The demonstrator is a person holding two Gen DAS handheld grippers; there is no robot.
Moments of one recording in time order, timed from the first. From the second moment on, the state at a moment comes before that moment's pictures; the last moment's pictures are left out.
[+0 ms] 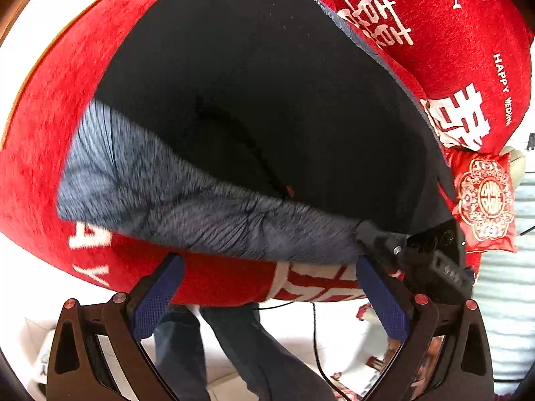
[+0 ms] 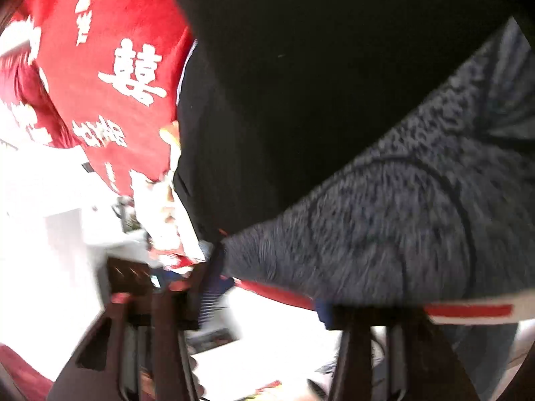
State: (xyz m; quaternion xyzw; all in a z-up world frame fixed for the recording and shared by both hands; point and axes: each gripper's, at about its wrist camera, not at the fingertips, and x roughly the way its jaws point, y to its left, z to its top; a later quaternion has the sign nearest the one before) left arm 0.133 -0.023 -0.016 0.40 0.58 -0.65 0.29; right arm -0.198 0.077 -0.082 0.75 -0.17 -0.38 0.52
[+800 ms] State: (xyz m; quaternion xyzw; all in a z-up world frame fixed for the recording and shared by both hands) left arm 0.097 -0.066 0.013 0.35 0.60 -0.67 0.25; right arm -0.235 0.165 -0.065 0.72 -0.22 -0.42 0.50
